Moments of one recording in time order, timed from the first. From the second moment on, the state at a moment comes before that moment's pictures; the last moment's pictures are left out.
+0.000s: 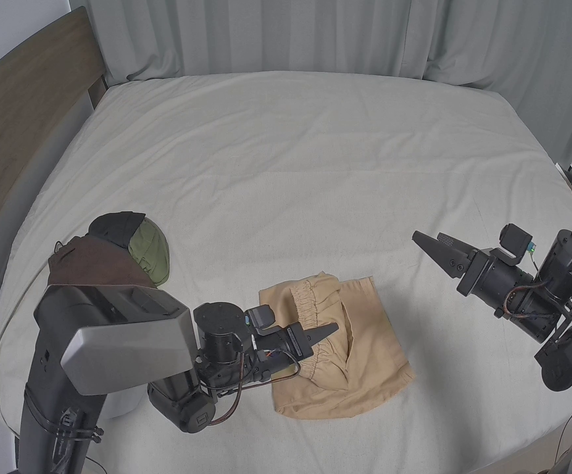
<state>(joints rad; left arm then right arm) -0.64 2.47 -0.80 -1.55 -0.40 -0.95 0.33 1.81 -0.36 -1.54 0.32 0.45</state>
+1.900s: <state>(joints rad) -0.33 2.15 -0.35 -1.55 -0.49 -0.20 0.42 2.01 -0.27 -1.54 0.32 0.46</state>
